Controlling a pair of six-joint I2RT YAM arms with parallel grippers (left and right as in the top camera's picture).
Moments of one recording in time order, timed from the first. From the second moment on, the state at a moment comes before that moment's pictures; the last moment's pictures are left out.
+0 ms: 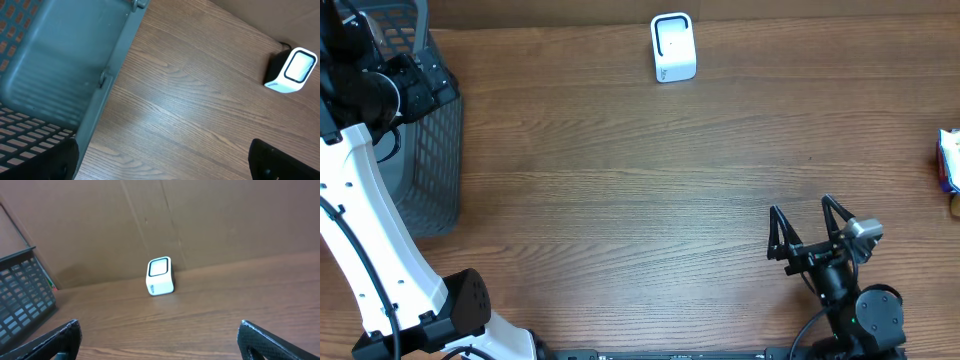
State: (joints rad) left arm 0.32 1.79 2.46 -1.69 0.10 -0.23; right arm 0.30 0.05 0.14 -0.07 0.02 0.31
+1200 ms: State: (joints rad) left arm 0.32 1.79 2.46 -1.69 0.10 -0.23; right arm 0.22 0.01 0.02 -0.03 0.03 0.28
